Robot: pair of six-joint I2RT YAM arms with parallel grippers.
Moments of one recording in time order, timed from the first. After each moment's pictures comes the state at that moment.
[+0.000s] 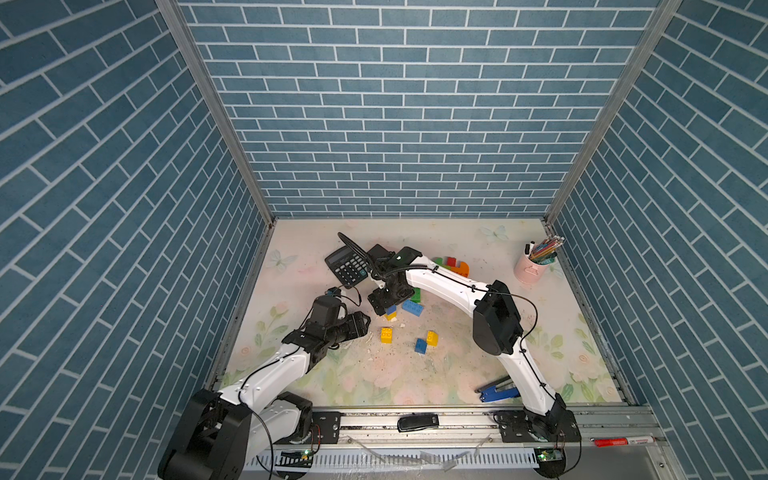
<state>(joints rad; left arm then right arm) -0.37 1.08 0.39 -0.09 0.21 -0.62 0.96 2.32 2.13 -1.15 -0.06 0.23</state>
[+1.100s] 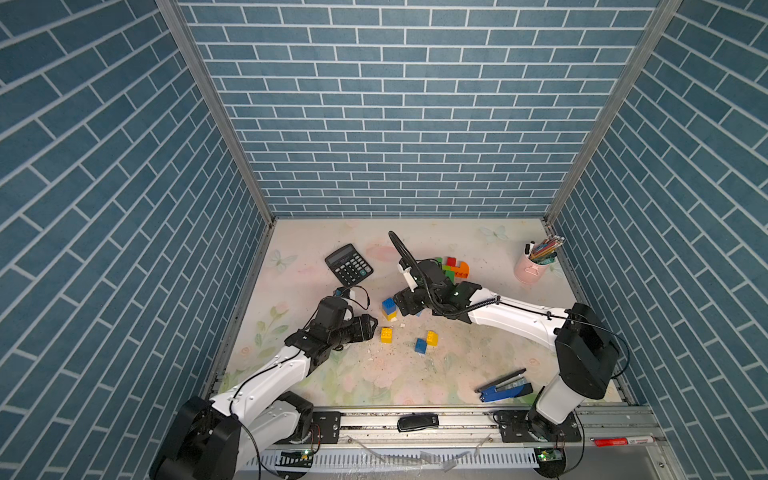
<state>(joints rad) -0.47 1.04 0.43 -0.14 0.19 -0.58 0.92 1.68 1.18 -0.29 0.08 0.21</state>
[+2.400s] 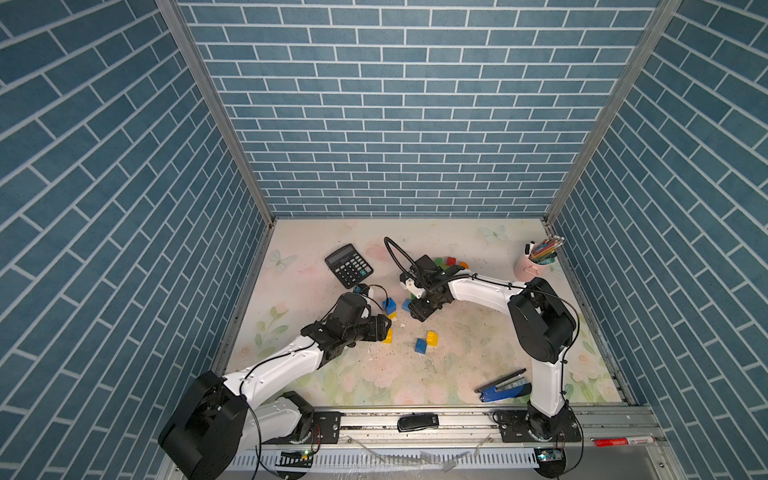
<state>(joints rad) -0.61 1.15 0.52 -0.13 0.12 -0.53 0.79 1.98 1.38 -0.65 -0.11 -0.07</state>
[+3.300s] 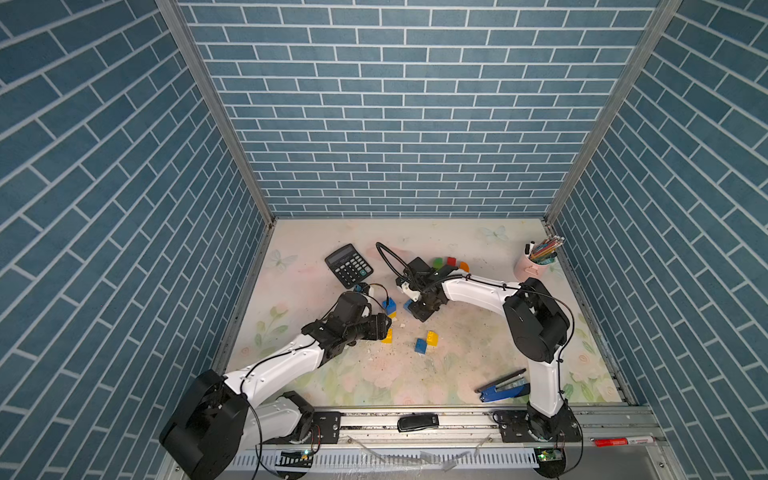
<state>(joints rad) -0.61 1.16 0.53 -0.14 0.11 -0.53 0.82 2.01 1.43 -0.74 -0.04 -0.08</state>
